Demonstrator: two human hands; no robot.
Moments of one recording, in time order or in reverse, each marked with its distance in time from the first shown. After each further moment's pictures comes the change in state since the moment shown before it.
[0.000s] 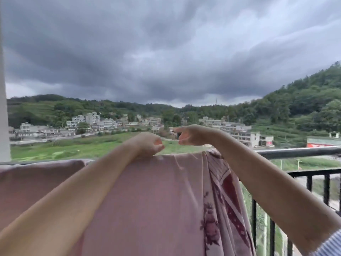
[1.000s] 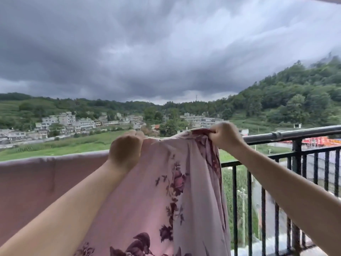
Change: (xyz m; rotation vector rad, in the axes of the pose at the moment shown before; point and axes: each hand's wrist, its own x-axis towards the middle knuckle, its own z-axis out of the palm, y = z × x) left_hand -0.038 0.091 0.037 0.118 0.629 0.028; right_hand -0.171 0.097 -0.016 0.057 0.638 0.338
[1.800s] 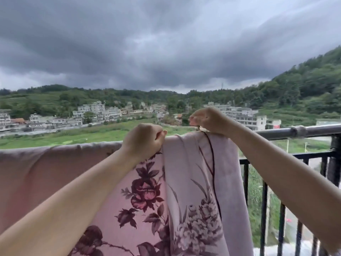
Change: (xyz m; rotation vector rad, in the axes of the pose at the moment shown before) left_hand 0.069 0.118 0.076 -0.219 -0.158 -0.013; right_hand 0.105 0.105 0.044 0.254 -0.354 -0.263
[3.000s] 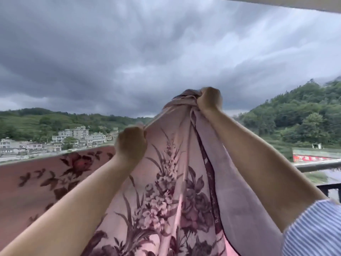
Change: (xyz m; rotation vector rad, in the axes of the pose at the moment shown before) left_hand 0.146 0.142 0.064 0.127 0.317 -0.238; right_hand 0.053 0.127 -0.184 -0.206 0.727 0.221
